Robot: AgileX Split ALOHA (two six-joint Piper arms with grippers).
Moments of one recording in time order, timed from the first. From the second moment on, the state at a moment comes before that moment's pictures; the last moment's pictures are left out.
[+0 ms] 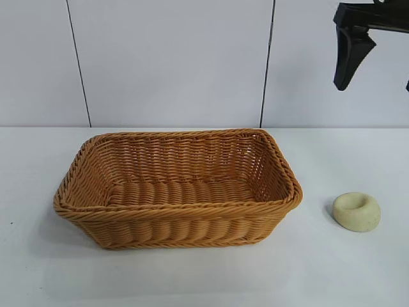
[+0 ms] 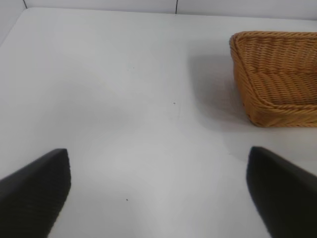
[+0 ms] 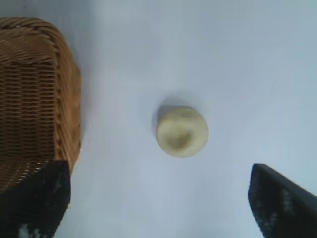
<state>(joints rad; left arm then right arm) -0.02 0.00 -0.50 -0.02 1.07 -0.06 0.08 1.71 -1.43 0.07 1.11 0.11</state>
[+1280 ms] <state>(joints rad) -0.02 -0.01 -0.50 -0.02 1.07 -0.06 0.06 2.13 -1.31 0.09 0.90 0.10</state>
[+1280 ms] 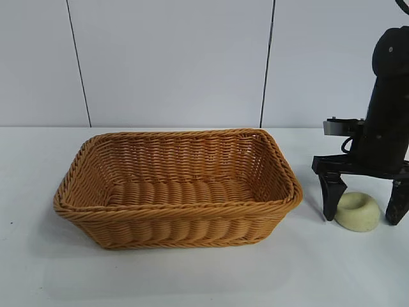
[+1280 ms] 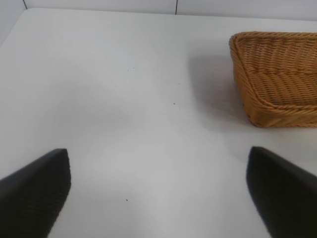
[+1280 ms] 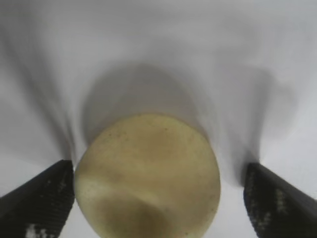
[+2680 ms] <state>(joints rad) -0.02 -0.01 -0.50 -0.02 1.07 -0.06 0.14 1.85 -1.57 0.08 1.14 0.08</state>
